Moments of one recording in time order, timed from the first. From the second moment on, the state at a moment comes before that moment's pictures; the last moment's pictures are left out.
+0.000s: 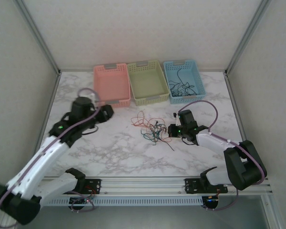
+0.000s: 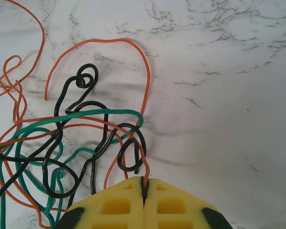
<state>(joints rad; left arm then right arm) -0.52 0.99 0.93 -0.57 0.03 -0.70 0.46 1.35 0.58 -0.15 -0.18 0.43</state>
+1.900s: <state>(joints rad) -0.76 1.76 1.07 -0.10 0.07 -0.91 0.46 1.34 0.58 -0.15 -0.18 0.43</state>
